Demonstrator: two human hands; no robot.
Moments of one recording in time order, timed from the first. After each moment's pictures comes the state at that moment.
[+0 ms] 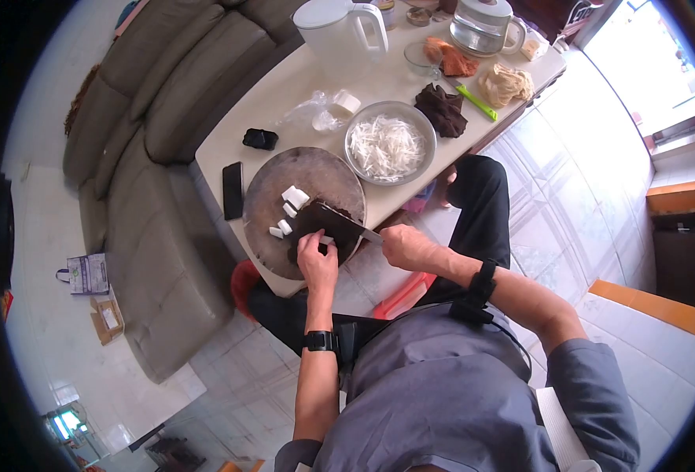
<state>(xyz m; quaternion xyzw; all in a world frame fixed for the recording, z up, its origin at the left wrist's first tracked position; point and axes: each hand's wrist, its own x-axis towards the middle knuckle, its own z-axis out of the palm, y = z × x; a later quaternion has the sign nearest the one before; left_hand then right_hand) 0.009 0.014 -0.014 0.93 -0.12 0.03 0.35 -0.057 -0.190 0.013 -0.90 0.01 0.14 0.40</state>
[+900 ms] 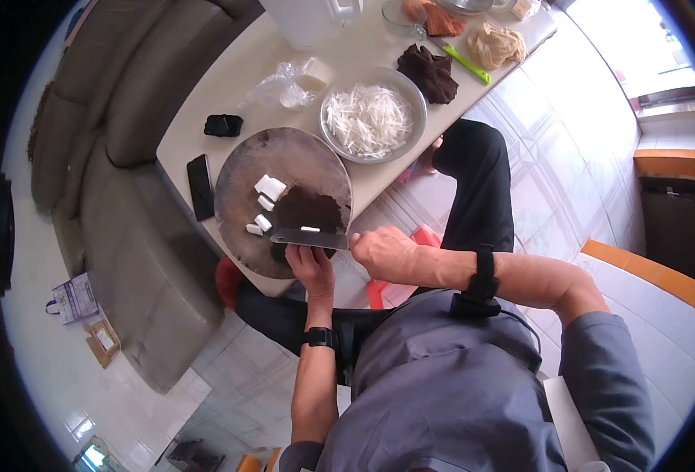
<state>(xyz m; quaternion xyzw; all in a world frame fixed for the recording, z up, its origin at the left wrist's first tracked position) -0.006 0.028 -0.057 0.91 -0.23 0.18 0.31 -0.050 -0.157 0.043 -0.93 -0.11 0.19 0.28</state>
